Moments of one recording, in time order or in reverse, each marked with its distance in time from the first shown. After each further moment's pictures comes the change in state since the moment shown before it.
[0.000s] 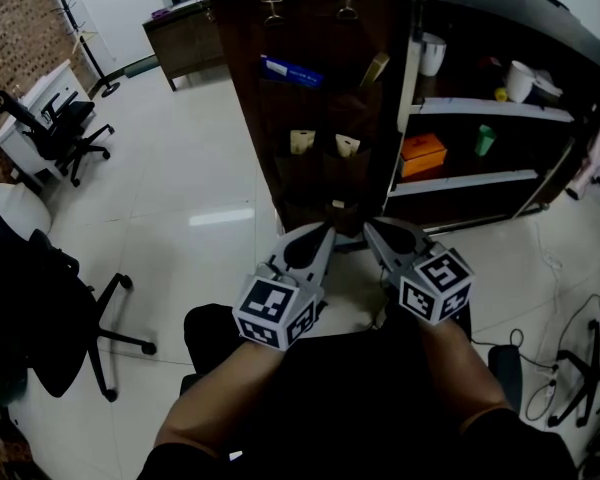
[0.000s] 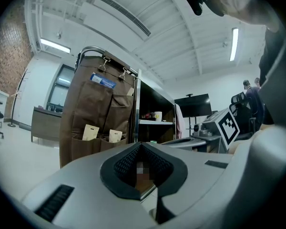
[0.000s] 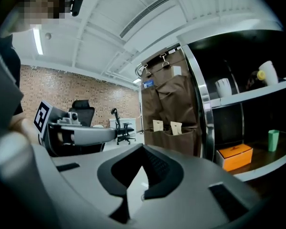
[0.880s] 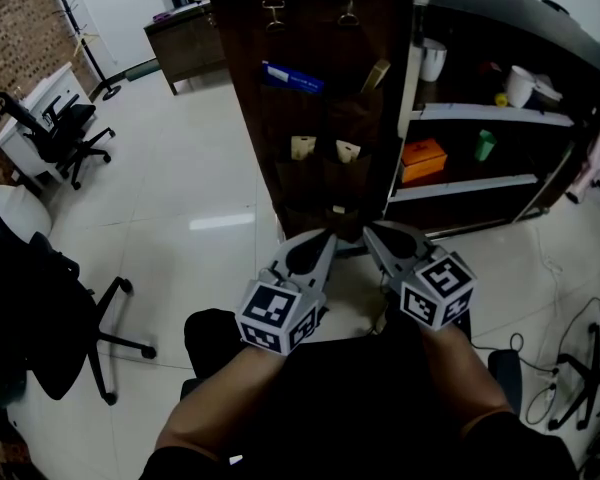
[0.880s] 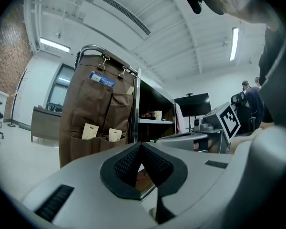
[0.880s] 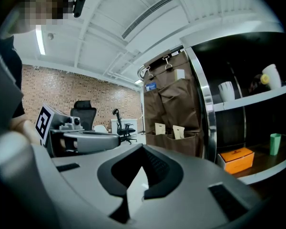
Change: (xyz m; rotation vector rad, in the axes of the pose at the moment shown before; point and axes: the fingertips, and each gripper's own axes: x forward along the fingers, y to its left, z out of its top) left arm 0.002 0.000 -0.003 0.001 0.011 -0.002; right arm 0.000 0.006 0.012 -0.012 -0.005 0.020
